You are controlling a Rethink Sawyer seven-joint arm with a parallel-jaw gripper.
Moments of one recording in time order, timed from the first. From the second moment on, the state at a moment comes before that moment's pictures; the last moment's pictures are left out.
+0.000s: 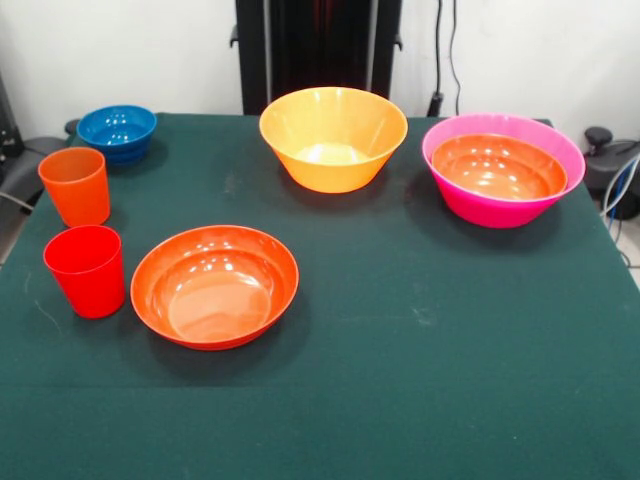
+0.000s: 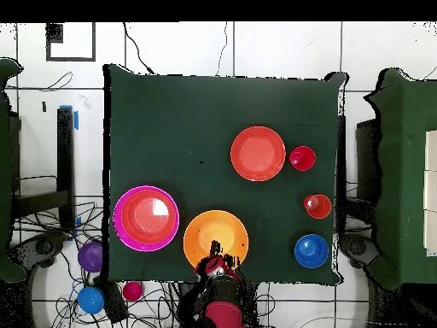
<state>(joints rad) -0.59 -1.33 0.20 2.54 -0.47 -0.13 2.82</state>
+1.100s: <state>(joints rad) -0.46 -0.95 0.01 2.29 -0.50 -0.24 2.82</state>
